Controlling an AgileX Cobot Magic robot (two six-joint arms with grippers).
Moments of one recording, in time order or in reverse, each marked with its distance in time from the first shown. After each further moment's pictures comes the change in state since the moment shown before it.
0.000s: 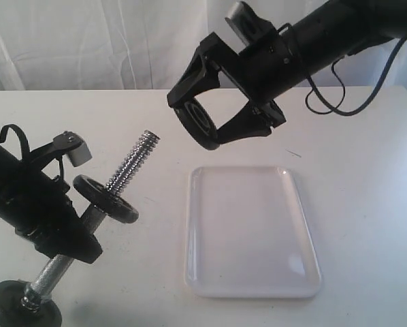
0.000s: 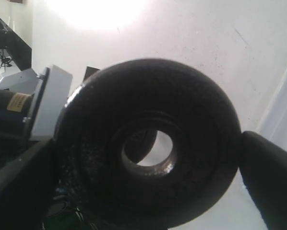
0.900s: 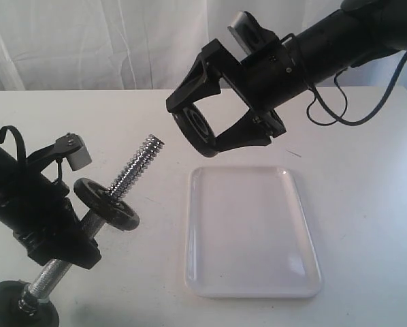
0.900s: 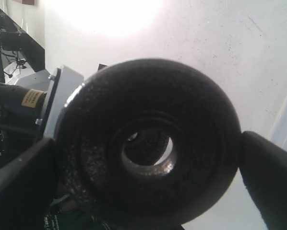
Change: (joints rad) left arm 0.000 0.000 0.000 -0.004 0.044 0.080; right arm 0.000 -0.042 0.072 0.055 -0.005 -0.018
